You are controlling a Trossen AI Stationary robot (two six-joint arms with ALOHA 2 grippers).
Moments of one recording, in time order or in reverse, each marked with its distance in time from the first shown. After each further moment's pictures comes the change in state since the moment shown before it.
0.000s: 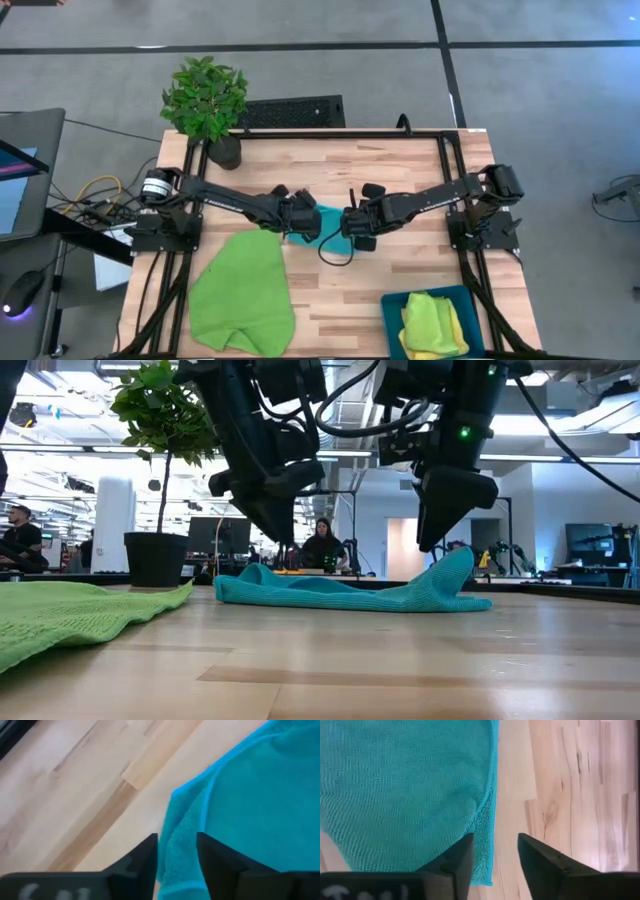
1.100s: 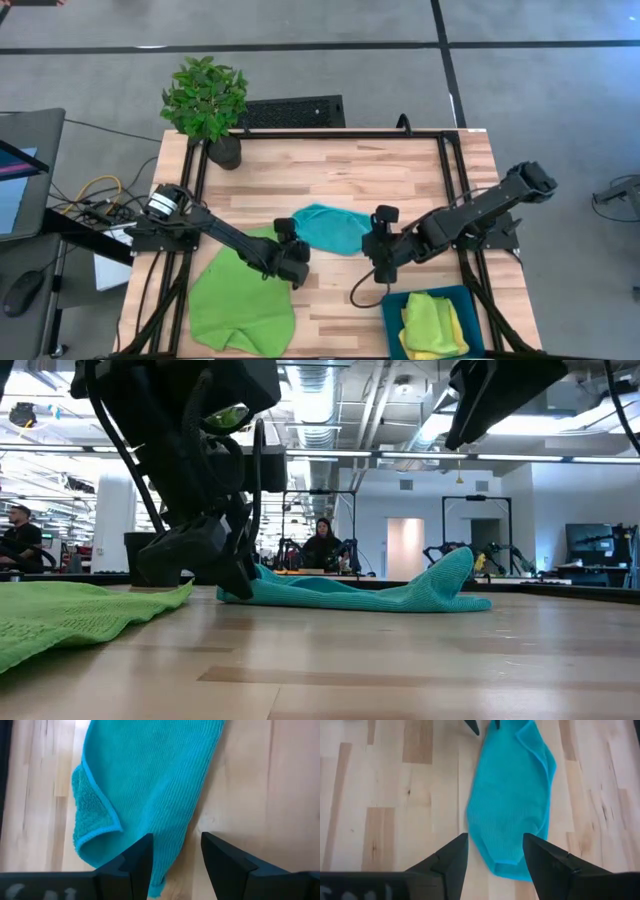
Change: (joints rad) left arm -0.288 0.098 -0.135 0.131 -0.113 0.391; right arm 0.310 -0.246 0.020 -0.008 -0.013 0.113
